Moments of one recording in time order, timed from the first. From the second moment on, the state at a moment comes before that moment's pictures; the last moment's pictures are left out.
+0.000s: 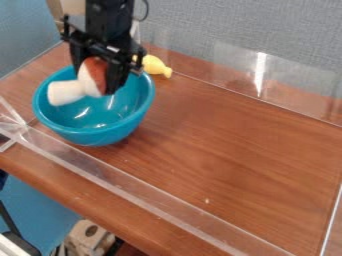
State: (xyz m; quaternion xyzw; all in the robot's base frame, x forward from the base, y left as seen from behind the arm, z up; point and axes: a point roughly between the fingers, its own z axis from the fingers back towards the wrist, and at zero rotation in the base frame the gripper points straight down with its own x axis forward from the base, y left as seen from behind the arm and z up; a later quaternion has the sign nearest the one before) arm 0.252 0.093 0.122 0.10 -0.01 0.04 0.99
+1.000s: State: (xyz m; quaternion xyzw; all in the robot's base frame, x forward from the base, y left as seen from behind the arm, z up) arm 0.261 0.072 0.144 0.10 0.01 0.01 0.99
